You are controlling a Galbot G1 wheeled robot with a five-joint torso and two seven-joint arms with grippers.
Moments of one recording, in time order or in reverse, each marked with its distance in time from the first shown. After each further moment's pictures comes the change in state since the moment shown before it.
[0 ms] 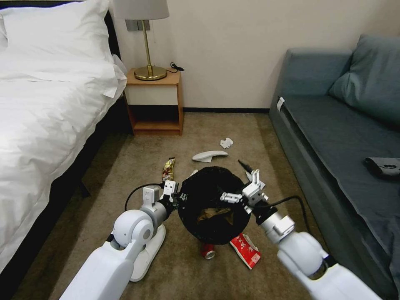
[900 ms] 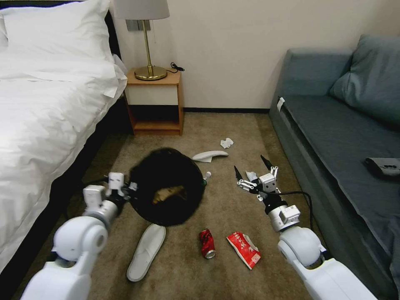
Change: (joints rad) left arm 0.175 0.007 -0.411 -0.205 0.080 -0.030 -0.002; right arm -0.016 0.165 0.031 -0.226 0.010 0.001 0.111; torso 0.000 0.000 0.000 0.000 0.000
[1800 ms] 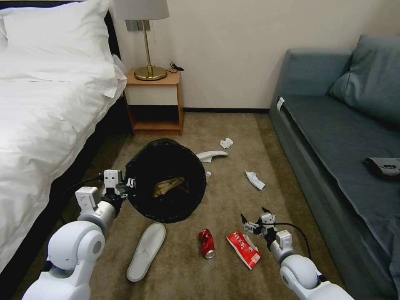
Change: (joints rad) left arm 0.053 -0.057 0.017 -0.084 0.042 -0.021 0.007; right arm -0.064 -0.033 -0.108 -0.303 0.197 -0.146 -0.052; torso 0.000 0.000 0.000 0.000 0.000
